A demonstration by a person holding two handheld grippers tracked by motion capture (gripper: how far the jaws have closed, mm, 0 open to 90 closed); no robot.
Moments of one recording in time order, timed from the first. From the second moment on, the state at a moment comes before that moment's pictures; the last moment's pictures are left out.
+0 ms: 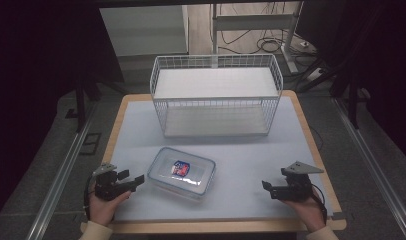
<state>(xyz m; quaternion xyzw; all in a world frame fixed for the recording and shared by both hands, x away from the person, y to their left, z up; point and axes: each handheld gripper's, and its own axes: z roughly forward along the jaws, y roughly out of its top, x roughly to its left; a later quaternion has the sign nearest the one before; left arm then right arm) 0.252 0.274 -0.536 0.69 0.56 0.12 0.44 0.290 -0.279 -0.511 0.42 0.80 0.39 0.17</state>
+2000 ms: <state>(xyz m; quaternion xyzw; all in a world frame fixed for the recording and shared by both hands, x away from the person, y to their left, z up) 0.218 0.113 -0.510 0.87 0.29 0.04 0.39 0.292 -0.280 -0.514 0.44 0.79 0.40 0.16</state>
